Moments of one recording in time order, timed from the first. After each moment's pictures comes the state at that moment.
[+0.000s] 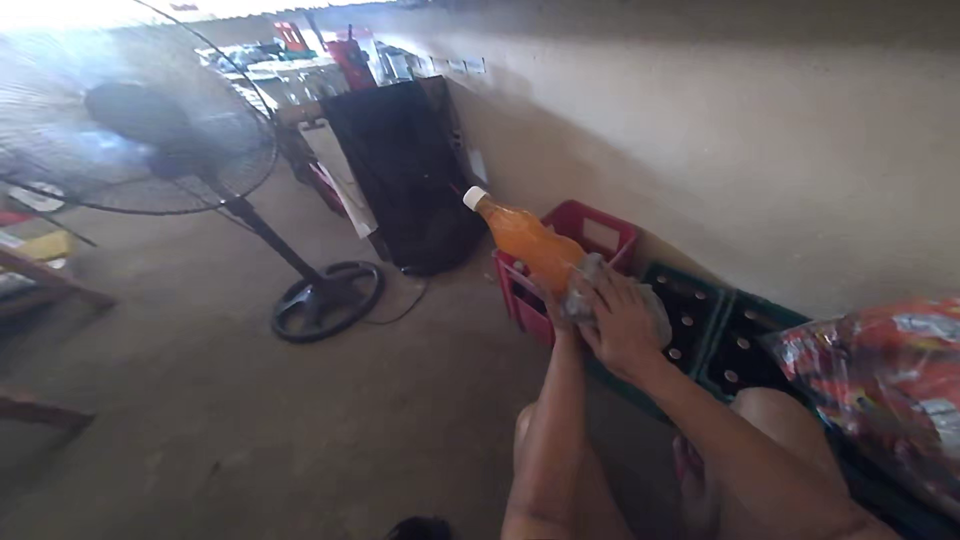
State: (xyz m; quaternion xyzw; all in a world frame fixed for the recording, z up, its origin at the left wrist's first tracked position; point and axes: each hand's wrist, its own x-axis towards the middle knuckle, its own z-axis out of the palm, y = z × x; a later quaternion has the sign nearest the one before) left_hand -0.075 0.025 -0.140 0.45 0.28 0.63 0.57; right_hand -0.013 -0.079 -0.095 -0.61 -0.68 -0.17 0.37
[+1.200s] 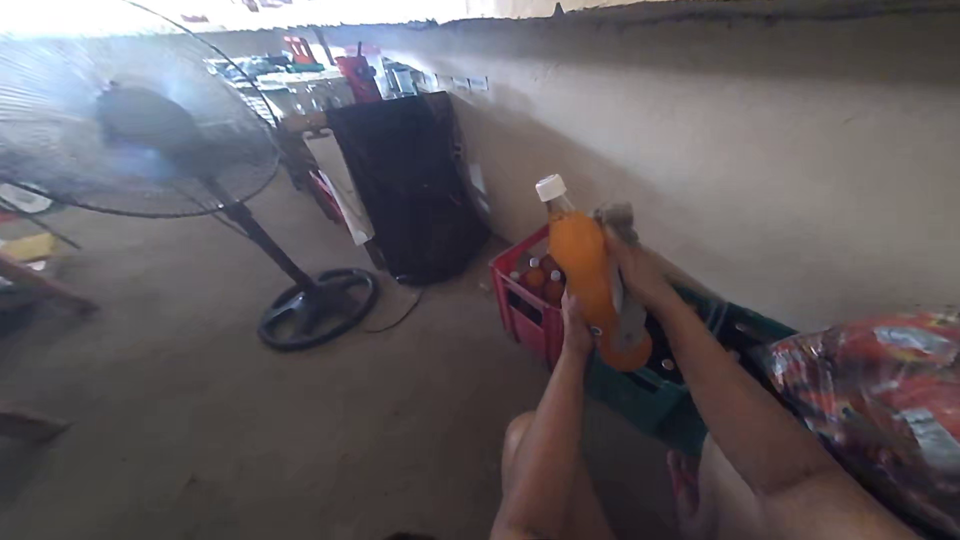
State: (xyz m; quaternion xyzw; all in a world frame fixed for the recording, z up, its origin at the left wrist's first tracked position) left_hand -0.068 -0.010 -0.124 0.47 0.14 0.60 0.63; right_hand 0.030 -0.052 -0.010 -0.61 -0.56 0.23 0.51
